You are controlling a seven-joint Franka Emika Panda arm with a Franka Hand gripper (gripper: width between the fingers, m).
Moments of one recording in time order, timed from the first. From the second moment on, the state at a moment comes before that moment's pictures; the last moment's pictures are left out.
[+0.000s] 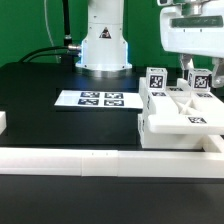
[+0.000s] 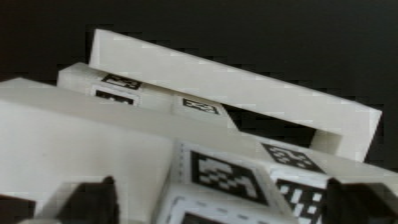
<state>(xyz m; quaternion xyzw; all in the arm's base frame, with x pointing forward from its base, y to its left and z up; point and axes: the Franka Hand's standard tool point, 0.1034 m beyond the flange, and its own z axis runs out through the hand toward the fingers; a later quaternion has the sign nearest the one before) 0.580 0.124 0.108 -0.81 0.58 -0.01 0.07</state>
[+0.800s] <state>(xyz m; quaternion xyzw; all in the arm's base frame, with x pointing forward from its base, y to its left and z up) 0.581 0.125 0.111 -0.97 0.22 -0.02 0.04</state>
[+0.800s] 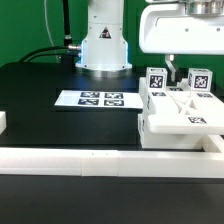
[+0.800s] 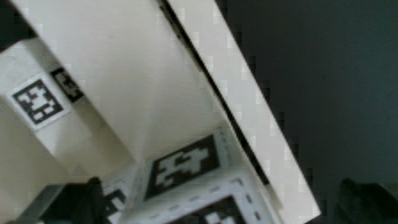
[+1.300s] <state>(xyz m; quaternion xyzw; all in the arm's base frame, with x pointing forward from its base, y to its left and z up) 0.582 0.123 0.111 -1.00 0.06 -0.03 0.03</state>
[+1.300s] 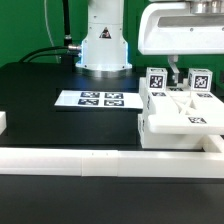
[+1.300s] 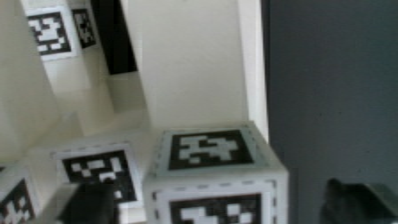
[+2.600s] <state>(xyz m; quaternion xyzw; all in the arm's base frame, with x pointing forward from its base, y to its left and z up) 0.584 0.124 0.111 -0.92 0.39 -0.03 0.05</state>
